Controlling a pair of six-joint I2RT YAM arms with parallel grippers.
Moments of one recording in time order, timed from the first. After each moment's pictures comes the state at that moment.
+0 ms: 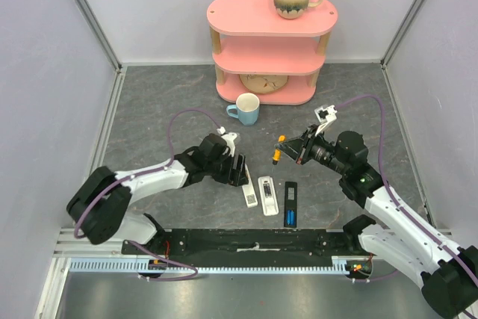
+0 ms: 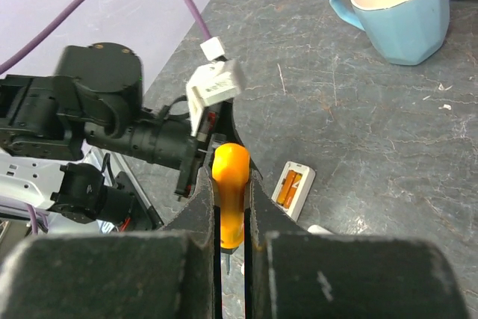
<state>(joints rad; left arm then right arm) -0.75 1.36 0.65 -0.11 0.21 -0.46 0.50 0.82 0.54 0.16 -0.40 0.58</state>
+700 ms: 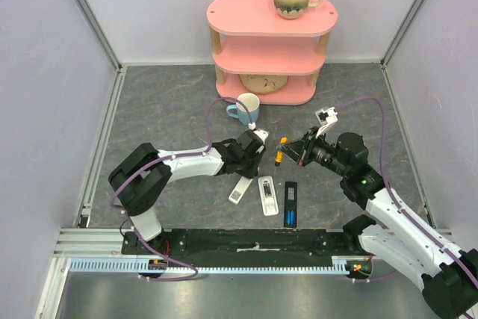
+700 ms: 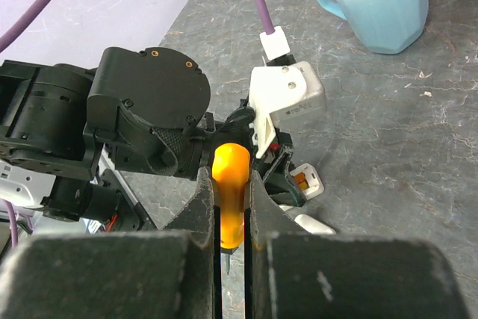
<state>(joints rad) -0.90 1.73 0.98 -0.22 -0.06 -0.38 0.50 0.80 0.53 0.10 -0.37 0.55</state>
